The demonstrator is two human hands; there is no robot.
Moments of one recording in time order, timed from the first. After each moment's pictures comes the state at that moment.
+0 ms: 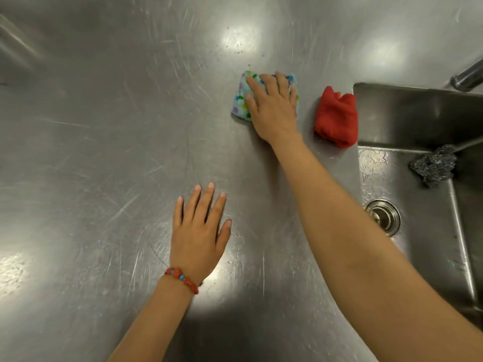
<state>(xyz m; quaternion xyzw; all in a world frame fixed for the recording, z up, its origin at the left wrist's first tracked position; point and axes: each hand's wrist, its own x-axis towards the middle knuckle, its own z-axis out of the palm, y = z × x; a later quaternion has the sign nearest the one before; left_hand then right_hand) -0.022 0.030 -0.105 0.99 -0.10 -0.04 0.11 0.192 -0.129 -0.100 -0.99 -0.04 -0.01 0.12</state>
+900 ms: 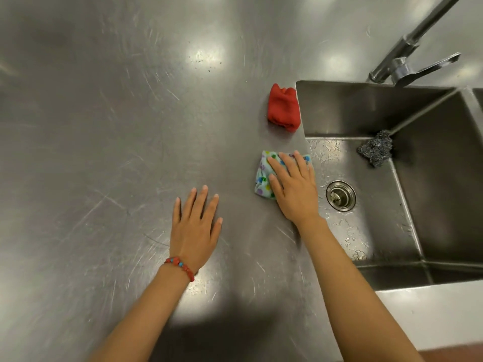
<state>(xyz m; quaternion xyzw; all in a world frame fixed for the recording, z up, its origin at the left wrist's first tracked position) -0.065 0.007 -0.094 0.98 -0.16 -0.06 0.13 -0.024 -0.220 -0.094 -0.99 0.02 -0.01 0.14</state>
